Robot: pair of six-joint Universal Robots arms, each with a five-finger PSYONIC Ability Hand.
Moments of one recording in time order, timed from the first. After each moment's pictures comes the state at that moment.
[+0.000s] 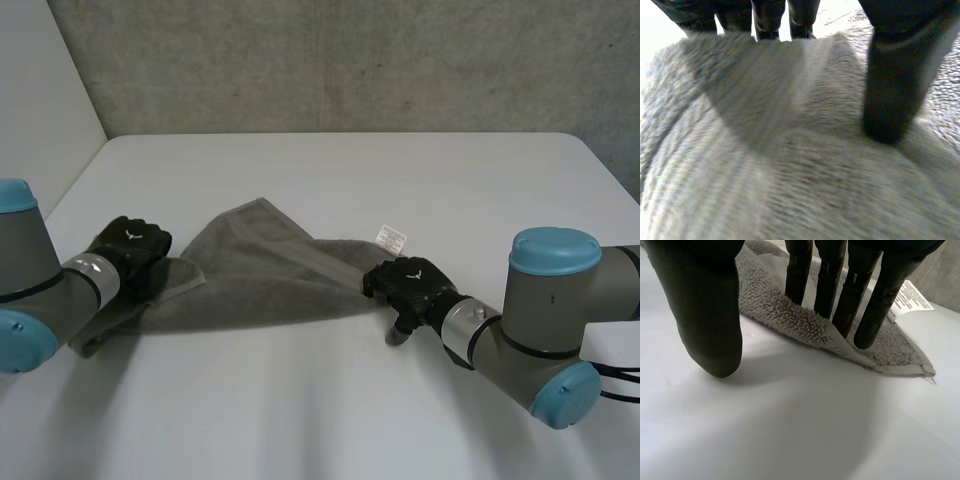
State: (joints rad) left arm 4.60 -2.15 -1.49 3.22 -1.36 3.73; right arm 2.00 -0.91 1.53 -0.19 1.21 2.90; left_hand 0.82 0.83 0.82 0.83 0.62; right_hand 0.62 0.61 0.62 0.62 0.45
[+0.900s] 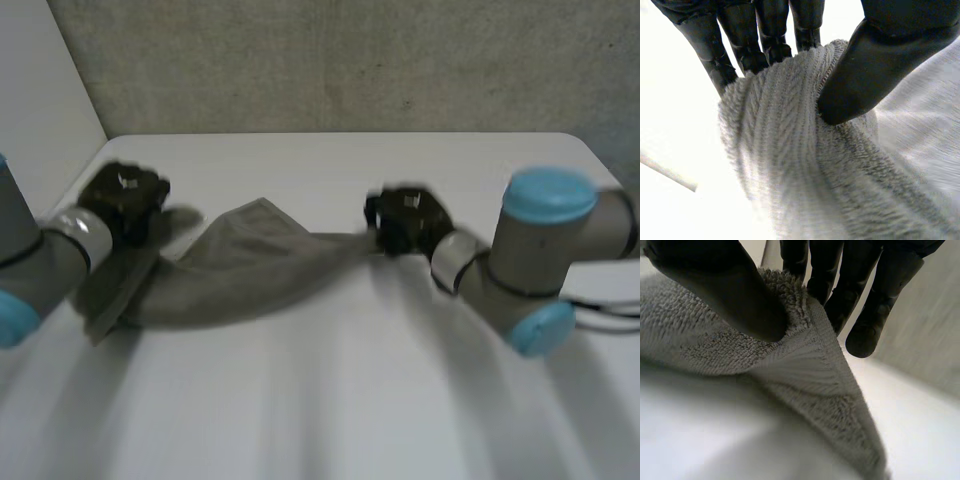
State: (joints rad) left arm 4.56 -1.99 -1.44 3.21 -1.34 3.69; right arm 2.02 -0.86 1.20 -0.20 1.25 3.02; left_hand 1.27 1.33 1.31 1.35 1.11; right_hand 1.33 1.32 1.31 1.33 1.17
